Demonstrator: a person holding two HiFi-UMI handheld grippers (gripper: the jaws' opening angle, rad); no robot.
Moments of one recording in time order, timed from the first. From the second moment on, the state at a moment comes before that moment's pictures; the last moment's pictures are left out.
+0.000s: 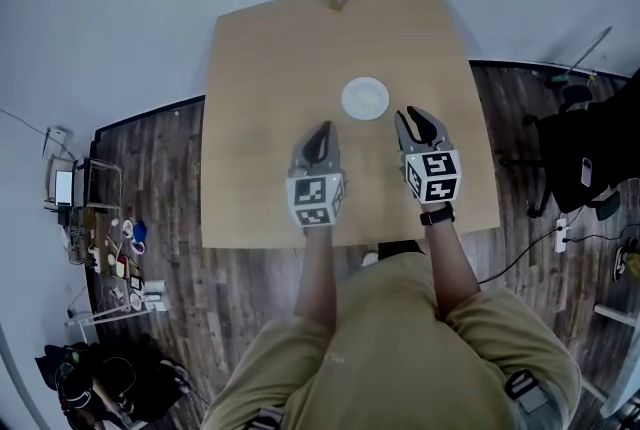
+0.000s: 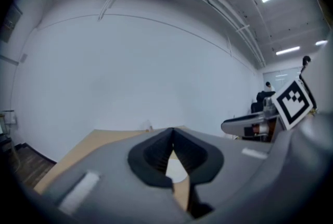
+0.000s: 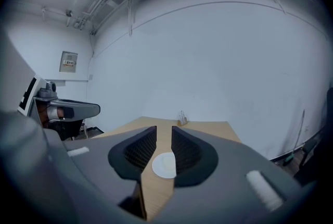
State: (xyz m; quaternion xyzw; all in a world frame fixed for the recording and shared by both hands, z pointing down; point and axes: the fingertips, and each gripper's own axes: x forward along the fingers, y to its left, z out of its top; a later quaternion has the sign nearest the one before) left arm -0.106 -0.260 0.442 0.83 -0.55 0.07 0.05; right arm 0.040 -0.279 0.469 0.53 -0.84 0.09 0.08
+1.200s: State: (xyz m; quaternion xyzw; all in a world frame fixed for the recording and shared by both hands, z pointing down) left arm -0.106 -0.195 0.395 0.84 -0.54 0.02 0.01; right arm 0.083 -0.201 0.394 0.60 -0.80 0.02 0.05
